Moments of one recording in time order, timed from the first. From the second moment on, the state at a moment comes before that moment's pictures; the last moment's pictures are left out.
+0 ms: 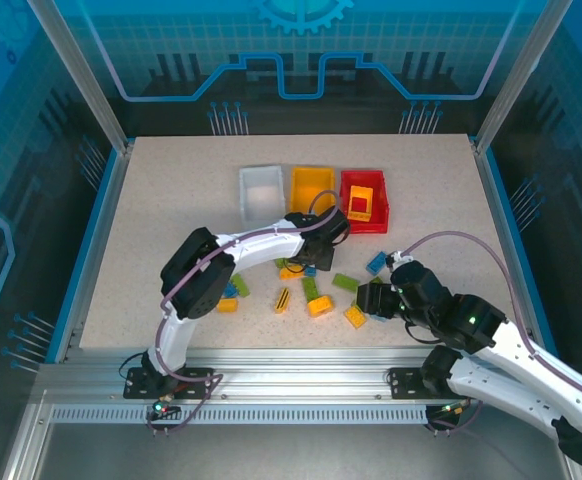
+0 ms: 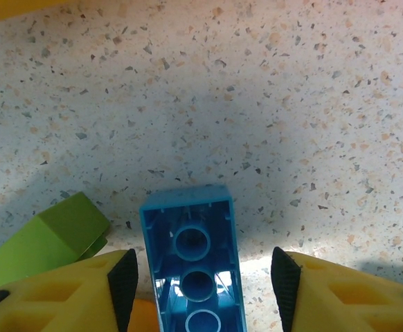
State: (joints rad) left arm -0.82 2.08 1.56 -0.76 -0.19 -0.64; right arm 0.84 0.64 0.70 -0.85 0.13 0.78
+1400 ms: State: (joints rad) left arm -0.35 2.15 1.84 -0.76 -0.17 -0.55; right arm 0.83 1.01 0.81 -0.51 0.05 0.67
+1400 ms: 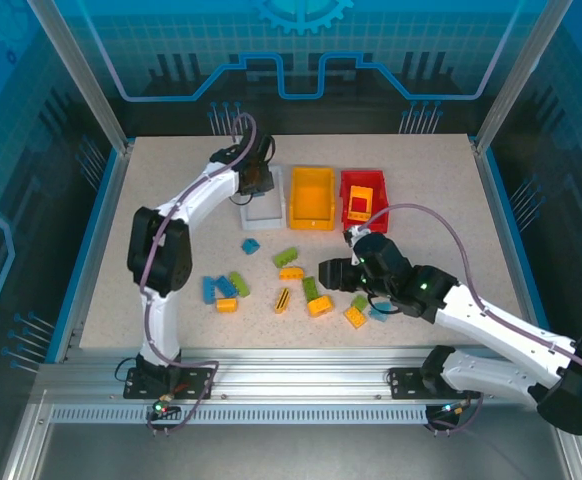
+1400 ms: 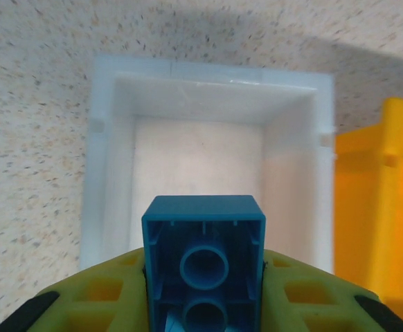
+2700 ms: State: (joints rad) left arm -0.92 1.35 1.00 -0.48 0.00 -0.80; right arm 0.47 1.38 0.85 -0.85 0.11 0.50
